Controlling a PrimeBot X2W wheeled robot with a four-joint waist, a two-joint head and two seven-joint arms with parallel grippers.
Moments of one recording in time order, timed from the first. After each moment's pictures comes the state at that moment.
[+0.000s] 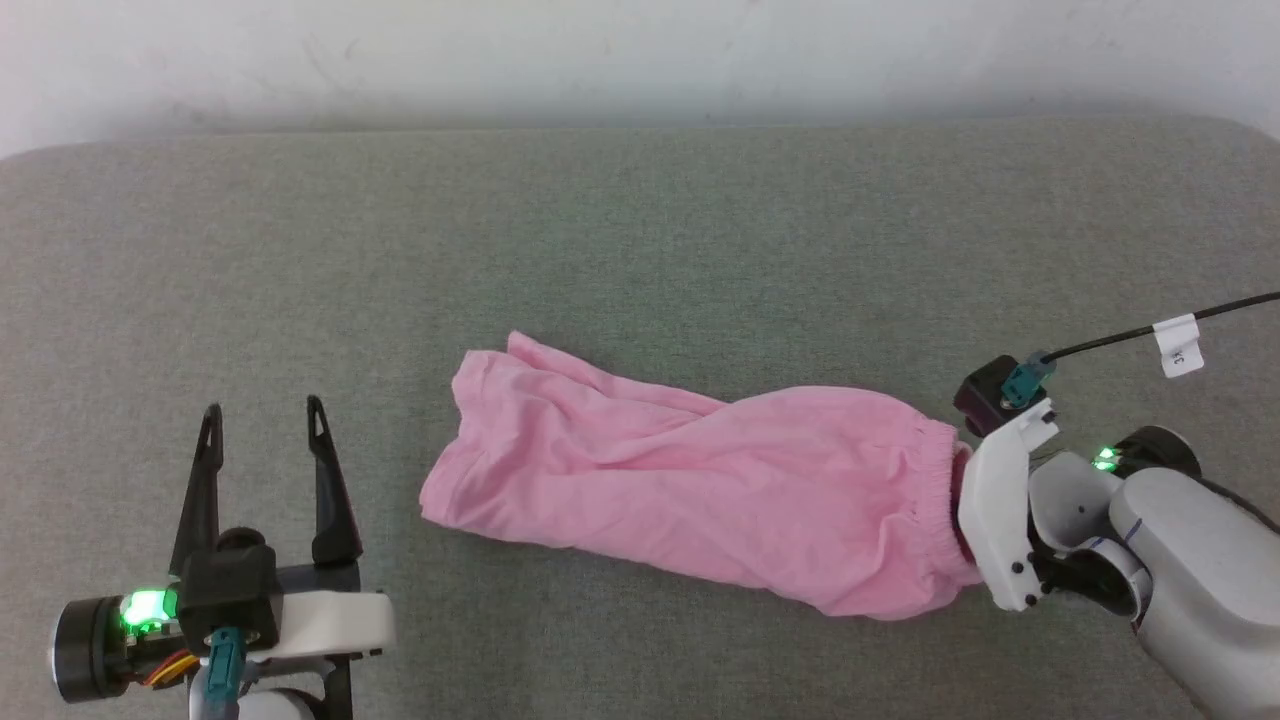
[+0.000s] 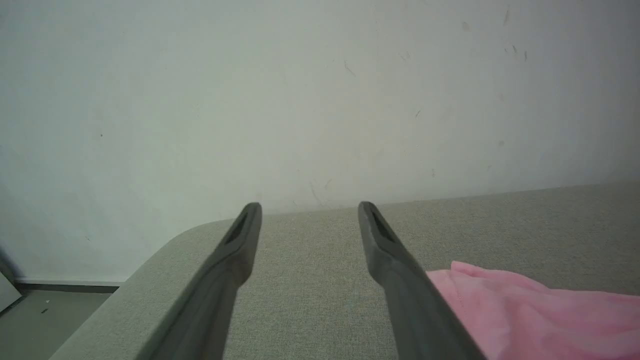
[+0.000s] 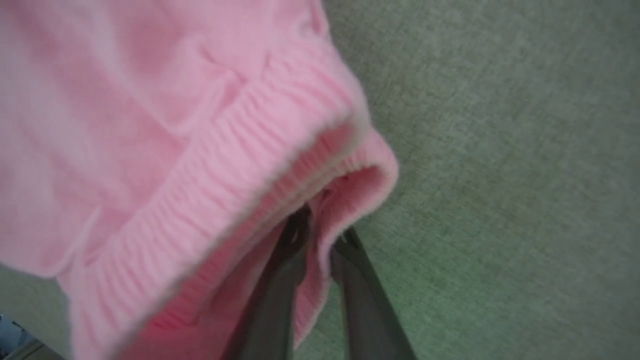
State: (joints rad) left arm -0.01 0.28 -0.16 -0.07 -0.10 0.39 -0.26; right arm -0.59 -0.51 0.80 0.50 0.76 0.13 0.62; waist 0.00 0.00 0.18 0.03
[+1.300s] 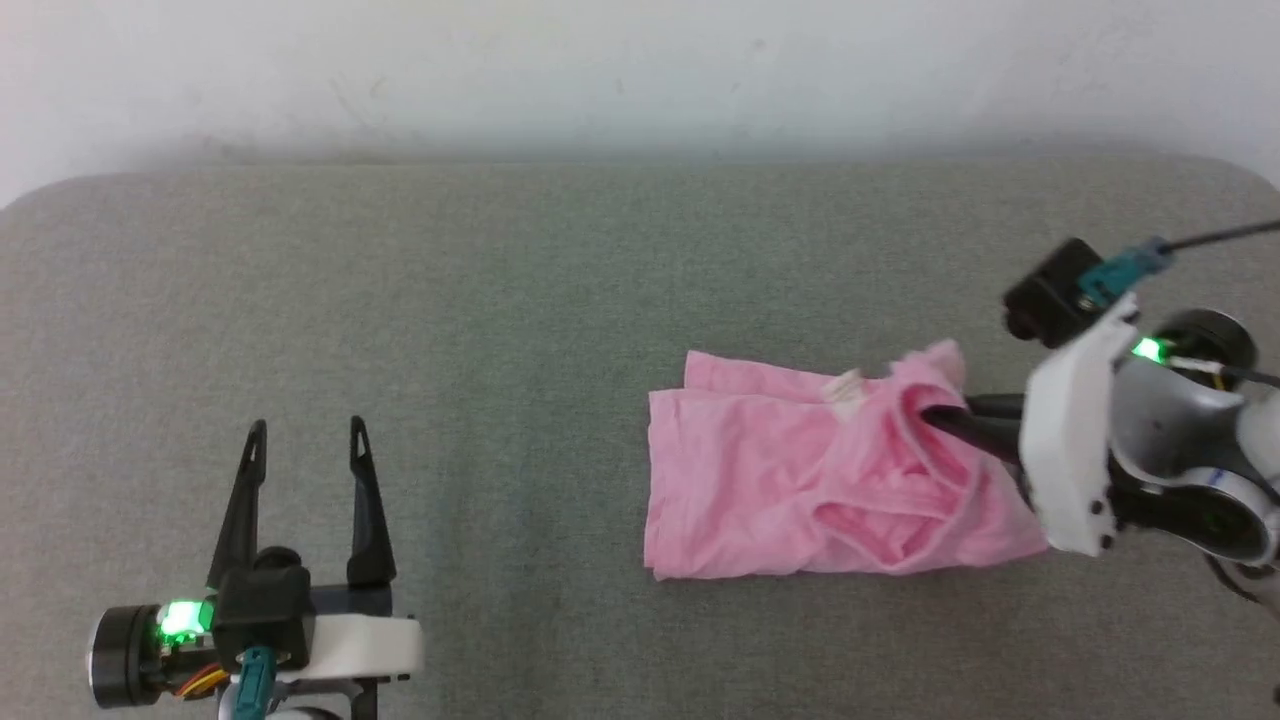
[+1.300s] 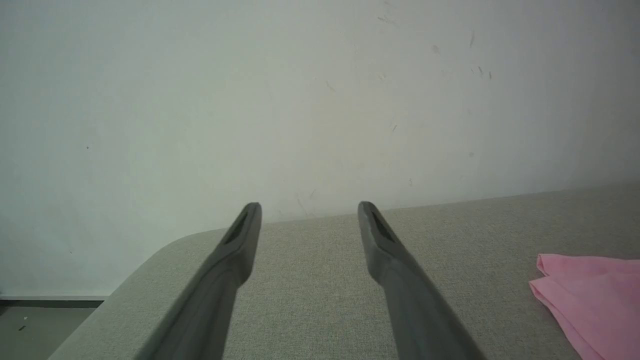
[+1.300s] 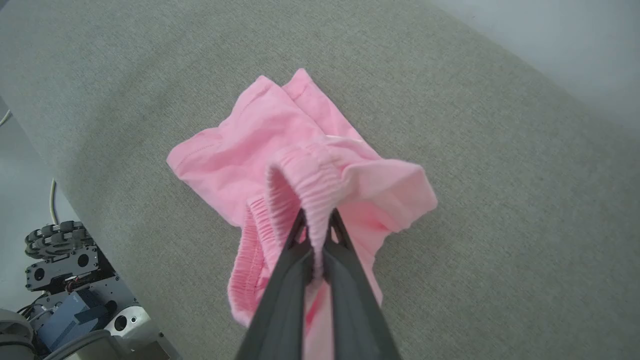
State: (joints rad) left arm 0.03 0.21 -0.12 -0.09 -0.03 0.28 -0.26; right arm -0.62 -0.74 0.71 -0.01 0.97 0.13 0.70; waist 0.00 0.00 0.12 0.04
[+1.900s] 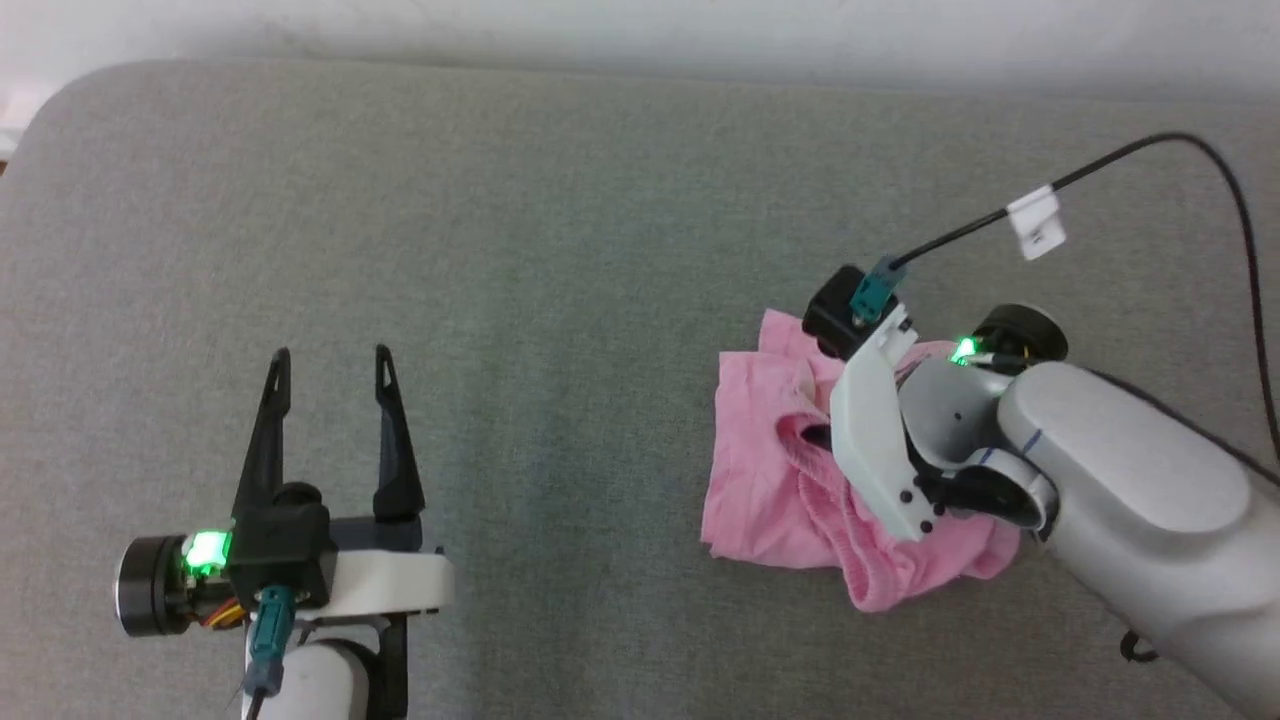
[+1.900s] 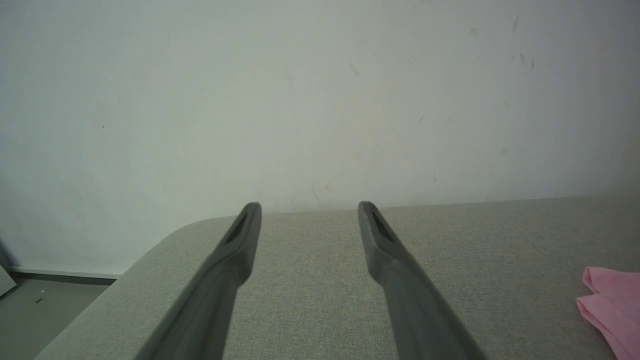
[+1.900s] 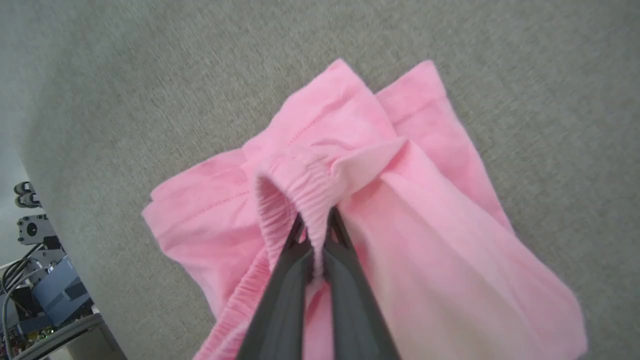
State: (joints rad) left arm -0.07 0.16 -0.13 -0.08 -0.02 0.27 -0.26; right arm -0.84 -0.45 0.97 0.33 0.86 0.13 0.70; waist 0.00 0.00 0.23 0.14
